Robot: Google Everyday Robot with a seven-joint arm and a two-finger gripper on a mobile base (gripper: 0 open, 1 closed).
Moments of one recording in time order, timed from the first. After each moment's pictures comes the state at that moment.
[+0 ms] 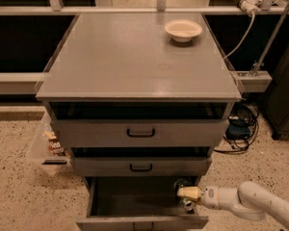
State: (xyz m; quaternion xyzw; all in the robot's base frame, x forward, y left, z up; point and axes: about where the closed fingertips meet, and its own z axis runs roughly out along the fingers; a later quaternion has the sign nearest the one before) arm 0.481 -0.192 0.357 0.09 0.85 0.50 0.14
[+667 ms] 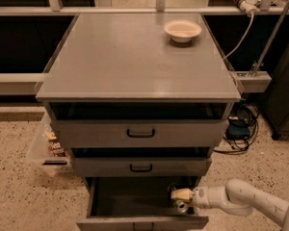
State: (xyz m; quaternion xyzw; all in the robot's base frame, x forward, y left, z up) arm 0.492 -0.161 0.309 0.07 0.87 0.48 0.09
